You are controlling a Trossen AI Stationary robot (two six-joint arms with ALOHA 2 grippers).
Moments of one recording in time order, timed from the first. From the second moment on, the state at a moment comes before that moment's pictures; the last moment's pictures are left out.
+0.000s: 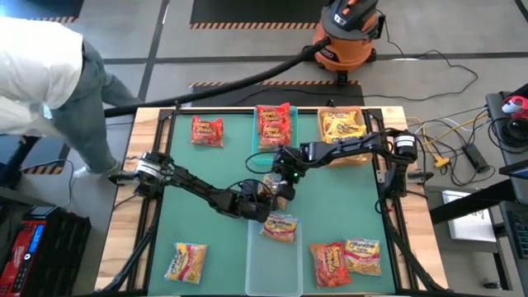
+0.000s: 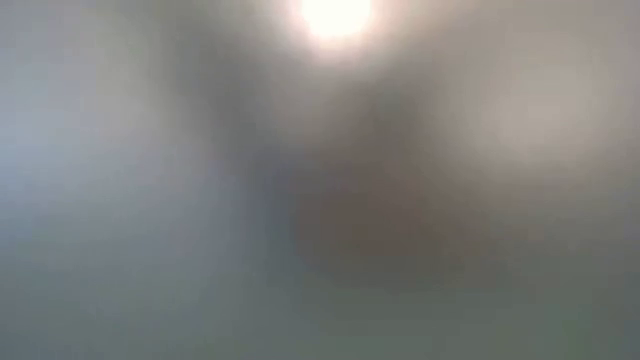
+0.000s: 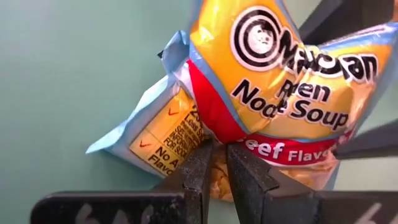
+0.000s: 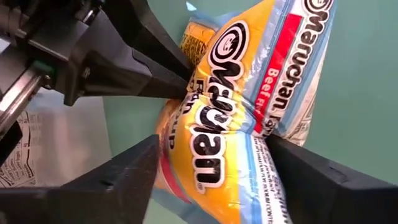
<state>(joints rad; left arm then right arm) -0.25 2.00 1.07 -0.07 -0.61 -1.61 -0.14 1.86 1.15 -0.36 -0.42 0.28</state>
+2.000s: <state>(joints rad) -0.46 1.78 1.07 -0.66 -0.76 -2.14 0.24 1.56 1.17 -0.29 -0.28 0.28</state>
